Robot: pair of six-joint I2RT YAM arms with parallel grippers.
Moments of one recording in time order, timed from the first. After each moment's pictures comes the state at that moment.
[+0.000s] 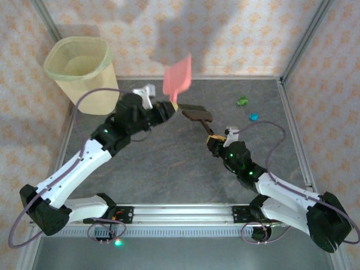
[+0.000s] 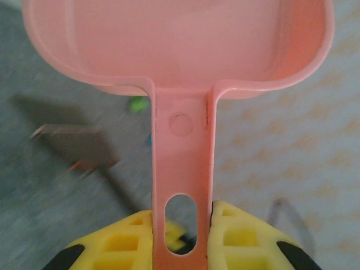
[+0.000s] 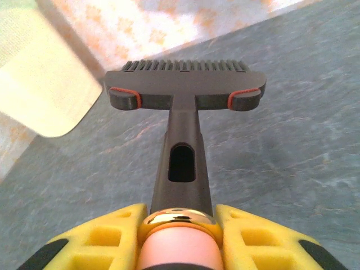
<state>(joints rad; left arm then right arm) -0.61 1.18 1.15 -0.33 0.14 -0.88 0.66 0.92 0.31 0.32 0.20 0.57</state>
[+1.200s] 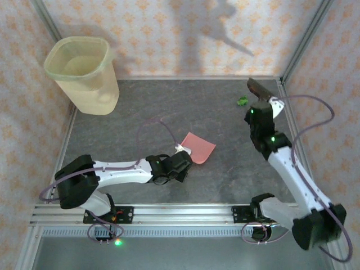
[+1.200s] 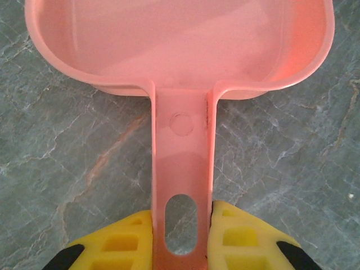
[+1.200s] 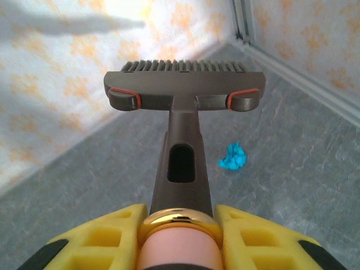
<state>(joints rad) -1.05 1.51 0.82 -0.35 -0.23 -0.58 0.25 1.09 0.98 -0.46 0.46 0.68</state>
